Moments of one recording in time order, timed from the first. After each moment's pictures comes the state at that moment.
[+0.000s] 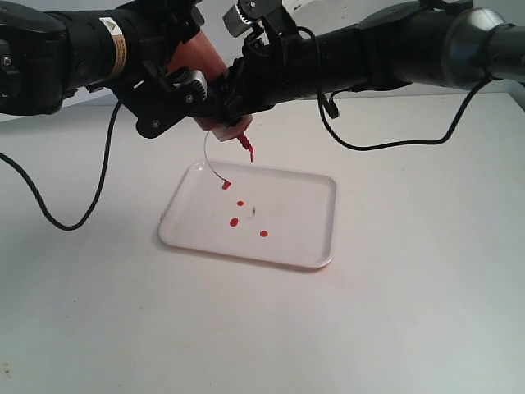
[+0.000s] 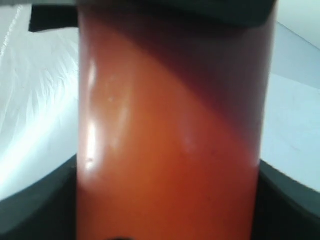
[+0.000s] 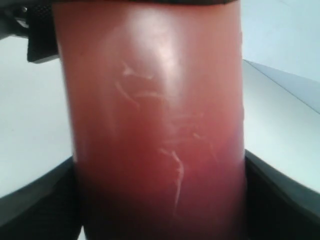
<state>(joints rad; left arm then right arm) -0.47 1.68 -1.20 1.76 0.18 0.59 0.43 2.07 -1.61 1.33 0.69 -1.54</state>
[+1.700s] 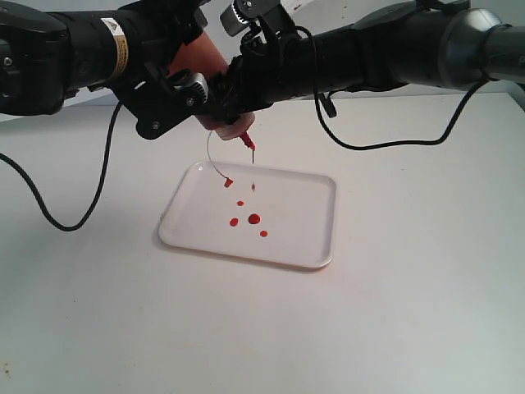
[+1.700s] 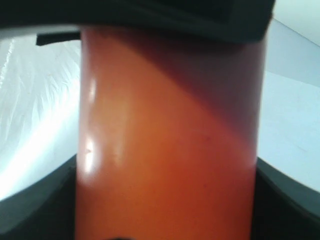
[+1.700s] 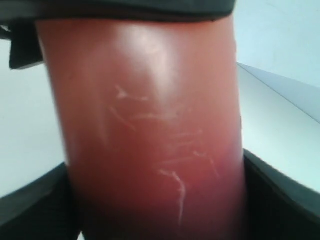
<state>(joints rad) -0.48 1.68 -1.20 1.75 0.17 0.62 0.44 2.07 -1.61 1.33 0.64 -1.54</state>
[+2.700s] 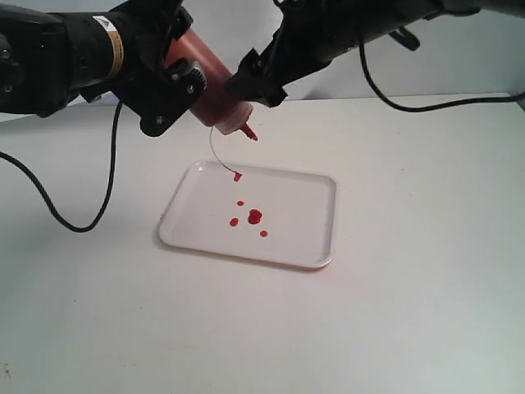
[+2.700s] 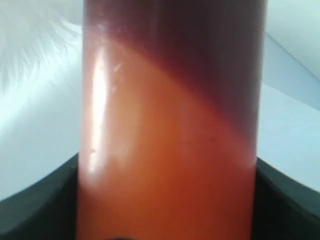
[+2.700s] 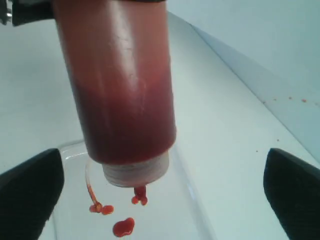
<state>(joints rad) -0.48 1.68 -1.20 1.58 0.25 0.62 0.42 1.84 -1.61 0.63 0.67 -1.01</state>
